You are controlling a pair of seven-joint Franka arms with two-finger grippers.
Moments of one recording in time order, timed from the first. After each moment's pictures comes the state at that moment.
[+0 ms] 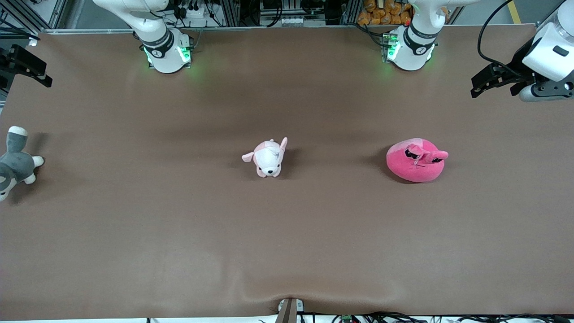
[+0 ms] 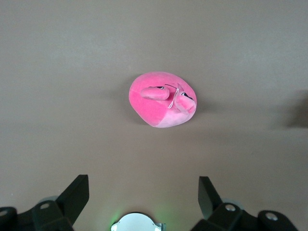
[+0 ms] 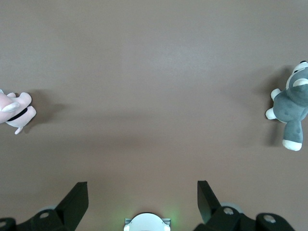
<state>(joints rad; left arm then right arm) 0.01 -0.17 -0.11 -1.74 0.01 1.54 -0.15 -0.07 -0.06 0.04 -1.42 -0.01 1.31 -0.05</state>
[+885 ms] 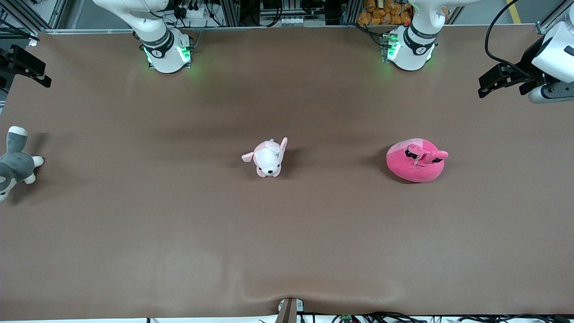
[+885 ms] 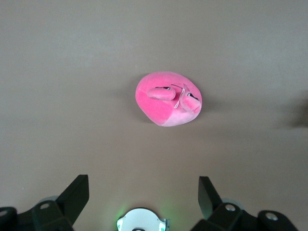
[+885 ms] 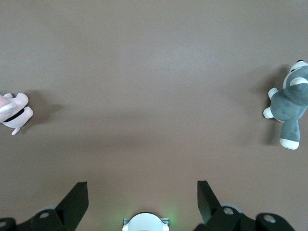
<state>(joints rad) 0.01 -0.12 -0.11 -1.65 0.04 1.46 -0.15 -0.07 -0.05 0.04 -1.42 -0.02 1.31 -0.05</state>
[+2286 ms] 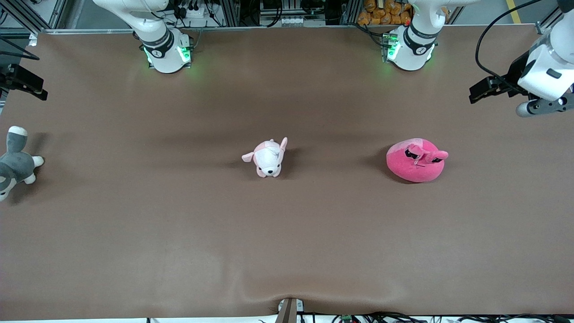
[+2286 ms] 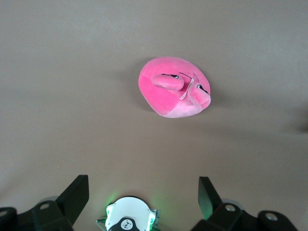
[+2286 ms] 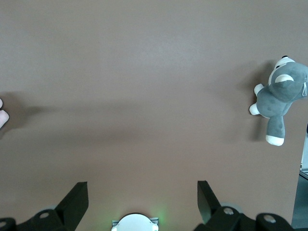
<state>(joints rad) 0.01 -0.10 -0.11 -1.73 0.04 1.49 -0.29 -0.08 0.00 0.04 -1.41 -0.08 1.32 -0.05</state>
